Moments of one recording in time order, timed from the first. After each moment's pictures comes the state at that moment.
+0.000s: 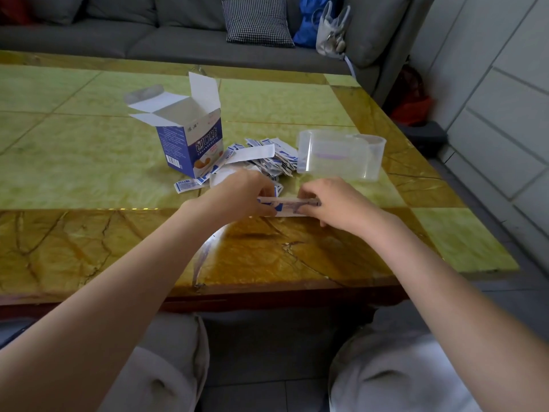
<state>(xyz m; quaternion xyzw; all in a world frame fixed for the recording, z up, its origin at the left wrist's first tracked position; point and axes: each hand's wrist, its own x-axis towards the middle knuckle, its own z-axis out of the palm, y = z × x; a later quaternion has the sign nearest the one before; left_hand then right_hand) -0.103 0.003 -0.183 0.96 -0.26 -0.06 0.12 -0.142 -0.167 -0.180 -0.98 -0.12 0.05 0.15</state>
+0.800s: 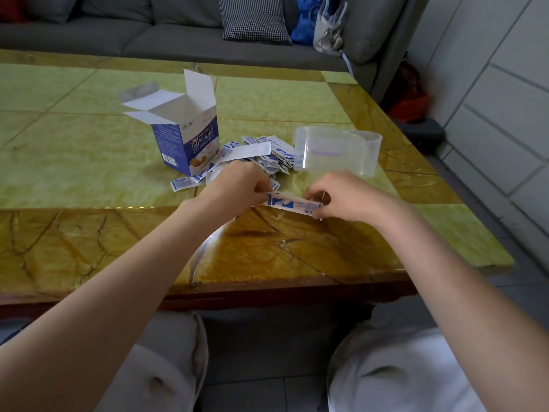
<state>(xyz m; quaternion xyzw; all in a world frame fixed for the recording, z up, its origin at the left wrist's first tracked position) -0.105 0.002 -0.182 0.95 -0.24 -0.01 0.18 -0.144 -0.179 -0.165 -0.98 -0.10 0.11 0.12</state>
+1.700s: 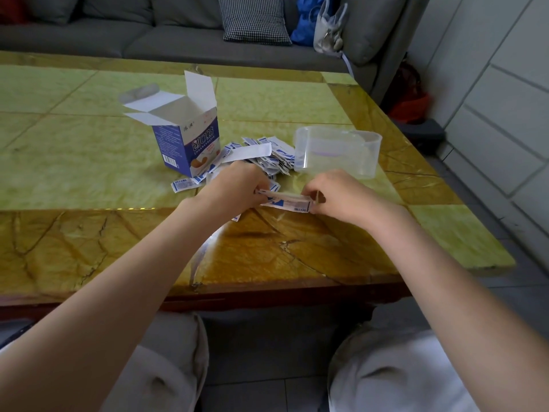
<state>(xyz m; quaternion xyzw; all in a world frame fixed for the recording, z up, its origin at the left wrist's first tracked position) -0.102 0.003 -0.182 0.96 -0.26 0.00 0.11 -0.140 -0.175 -0.171 -0.99 -0.14 0.04 0.09</state>
